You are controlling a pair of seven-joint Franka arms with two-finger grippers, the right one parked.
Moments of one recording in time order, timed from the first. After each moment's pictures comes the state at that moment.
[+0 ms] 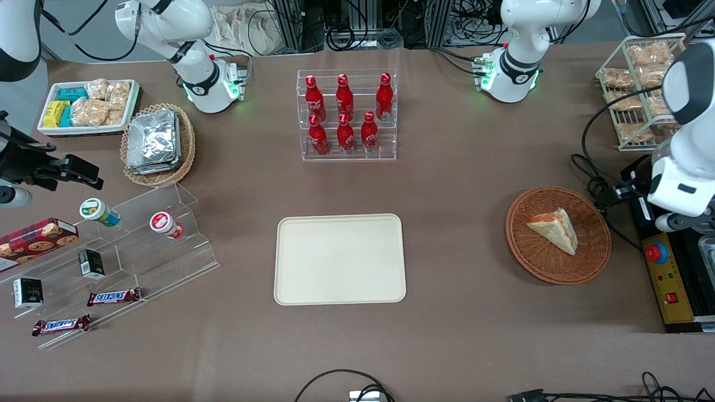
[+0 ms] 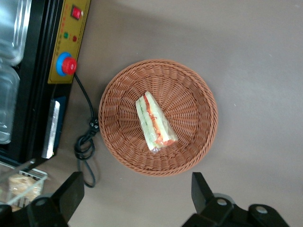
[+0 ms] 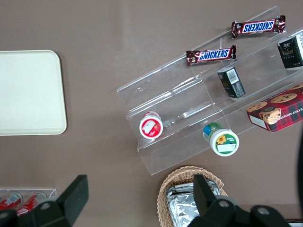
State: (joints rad) arm 0.10 0.10 -0.12 -1.75 0.14 1.77 -0.41
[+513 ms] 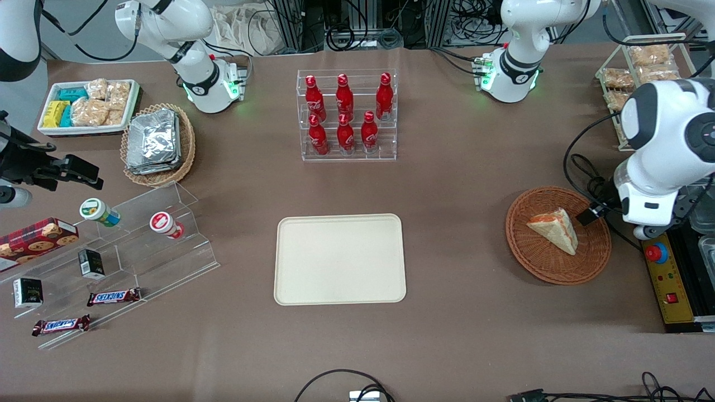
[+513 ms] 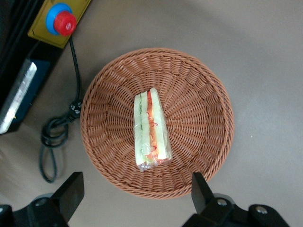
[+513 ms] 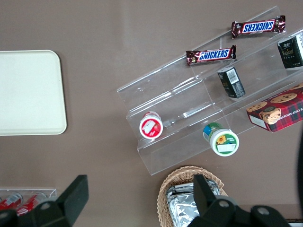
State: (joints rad) arm 0.11 0.08 -0.12 -2.00 0.14 2.04 -0.71
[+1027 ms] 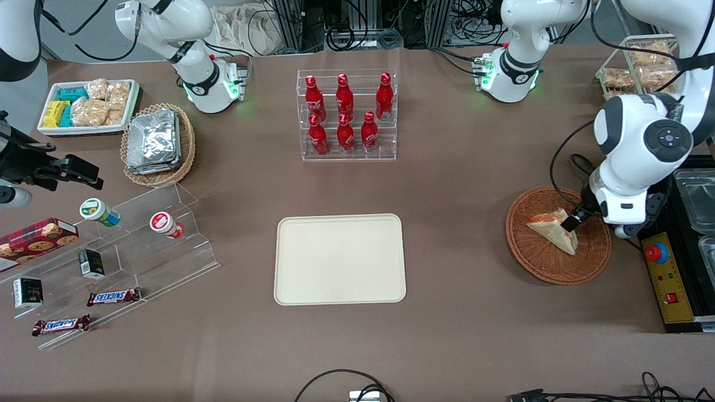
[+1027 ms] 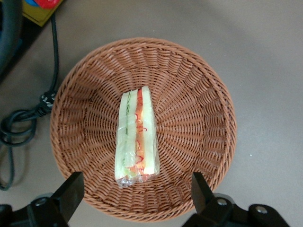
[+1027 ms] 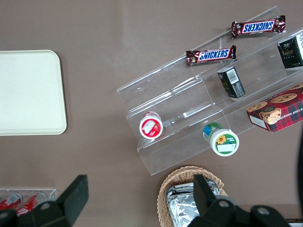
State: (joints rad) arm 0.11 0.09 -0.12 -2.19 0.14 2.30 -0.83
